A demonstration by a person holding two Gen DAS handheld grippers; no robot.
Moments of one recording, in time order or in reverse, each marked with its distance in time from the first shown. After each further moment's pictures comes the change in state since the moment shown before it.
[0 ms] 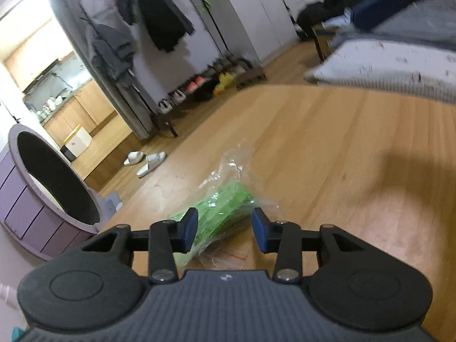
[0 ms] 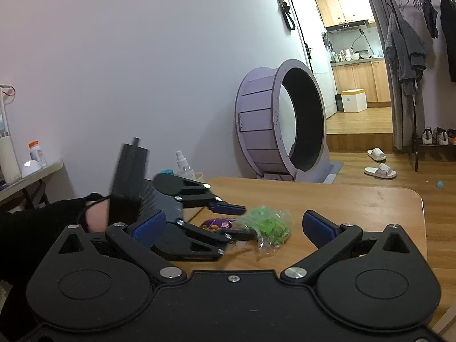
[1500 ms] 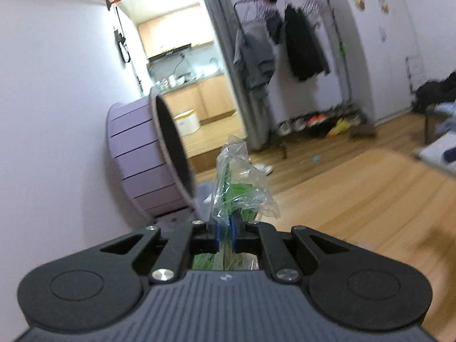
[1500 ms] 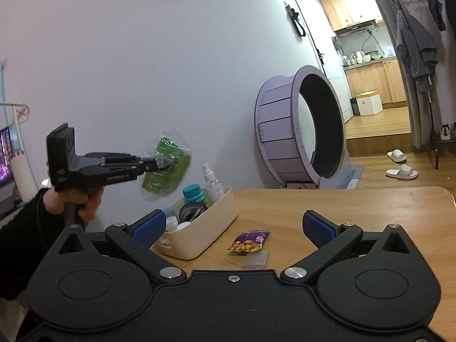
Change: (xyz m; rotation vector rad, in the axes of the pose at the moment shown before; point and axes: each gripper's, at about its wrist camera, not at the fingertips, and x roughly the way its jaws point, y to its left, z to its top) left arm -0.179 0.112 -0.063 -0.420 -0.071 0.417; right arm 0.013 0.015 -0.006 0.044 -0.041 0.092
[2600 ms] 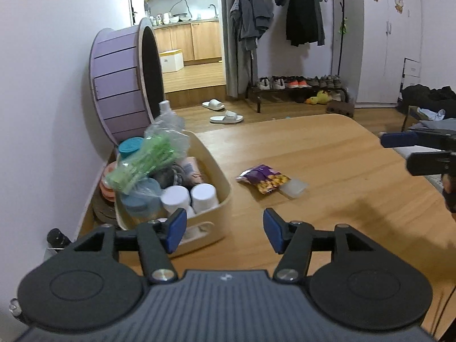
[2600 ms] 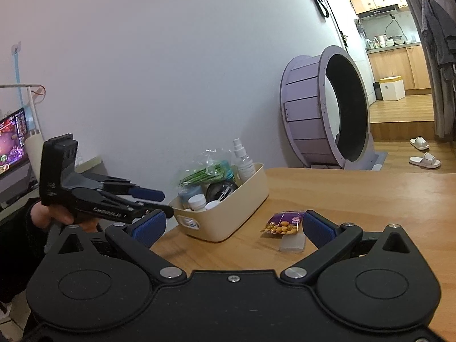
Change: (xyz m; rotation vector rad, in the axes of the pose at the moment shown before) left arm -0.041 -0.034 -0.038 -0.228 0.208 -0.186; right arm 0.014 0.032 -0.009 -0.020 0.081 0.076
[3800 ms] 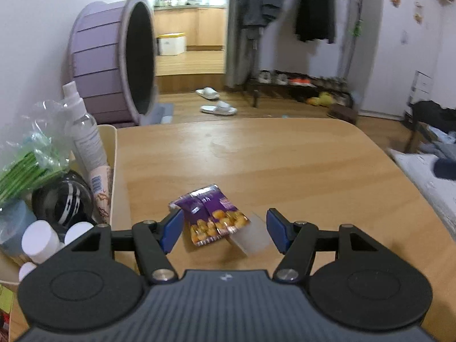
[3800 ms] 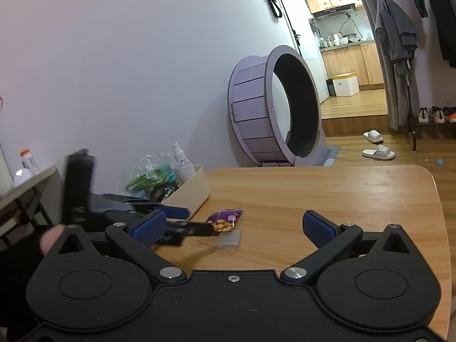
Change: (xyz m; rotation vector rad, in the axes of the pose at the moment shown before) left arm 0.125 -0.066 0.031 -0.098 0.042 0.026; right arm -0.012 -0.043 -0.001 0.067 -0.016 -0.189
